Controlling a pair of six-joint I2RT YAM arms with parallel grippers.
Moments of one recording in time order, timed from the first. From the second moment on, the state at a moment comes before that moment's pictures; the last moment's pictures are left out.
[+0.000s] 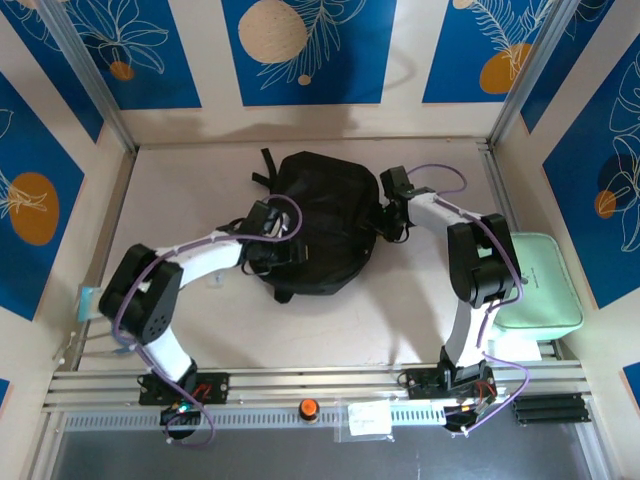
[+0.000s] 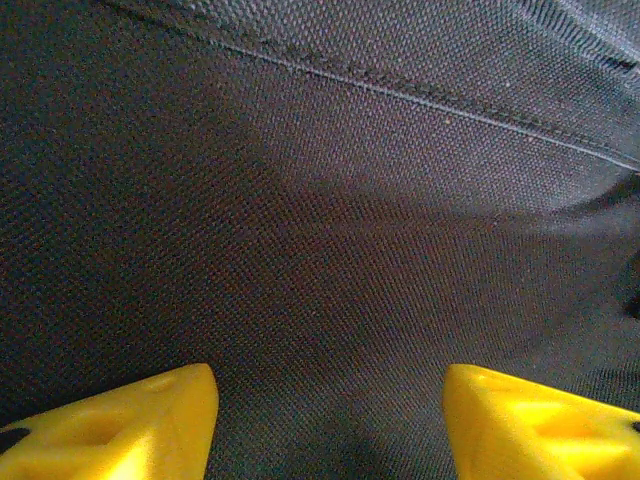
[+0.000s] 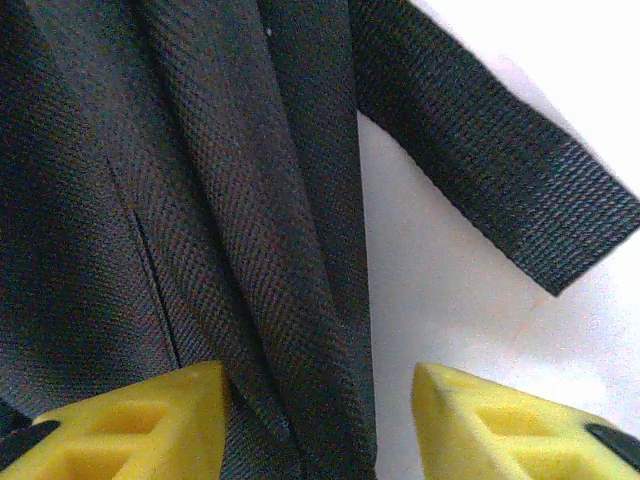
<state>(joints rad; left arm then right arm) -0.55 1.66 0.94 -0.30 0.27 -0.60 0.29 1.87 1.23 -0.53 -0.21 0.73</state>
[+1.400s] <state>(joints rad) -0.71 2.18 1.94 -0.92 0.05 -0.33 0.30 1.56 1.02 -0.40 -0.22 0.80</state>
